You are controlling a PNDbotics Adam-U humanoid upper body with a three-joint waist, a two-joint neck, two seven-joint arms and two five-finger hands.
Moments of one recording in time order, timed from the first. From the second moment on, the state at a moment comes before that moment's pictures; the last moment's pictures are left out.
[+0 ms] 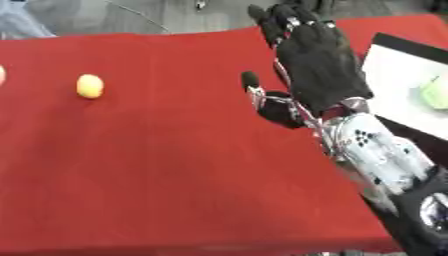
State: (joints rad) left arm -0.80 0.74 0.15 -0.55 -0.98 -0.69 0.31; right arm -0.62 -0.46 0.54 -1.98 1.29 0.34 0.20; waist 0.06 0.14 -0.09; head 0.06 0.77
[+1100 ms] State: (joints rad) left arm -0.86 0.37 -0.34 -0.99 -0.67 -0.91 -0.04; right arm -0.65 -0.44 0.56 -1.98 1.30 0.23 0.27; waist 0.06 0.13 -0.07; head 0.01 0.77
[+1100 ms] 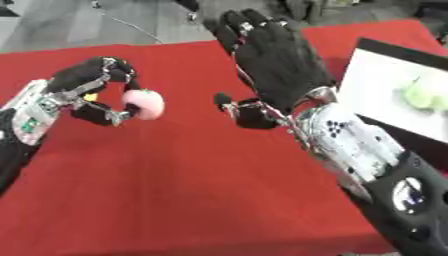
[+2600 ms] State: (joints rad) left arm -0.92 0.22 -0.27 -1.18 -0.19 -0.67 -0.45; right arm -0.64 -0.44 0.61 -1.98 1.23 0.30 0.28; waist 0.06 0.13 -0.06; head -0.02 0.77
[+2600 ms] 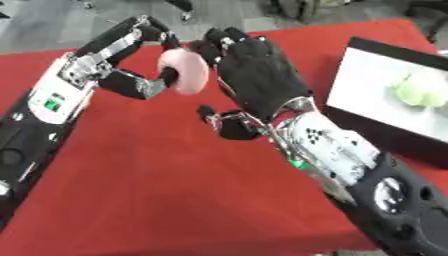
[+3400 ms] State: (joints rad) left arm -0.93 0.21 -0.25 -1.26 0.07 -0.44 -0.67; right arm -0.65 -0.43 0.61 -1.98 1.23 0.31 0.24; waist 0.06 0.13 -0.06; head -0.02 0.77
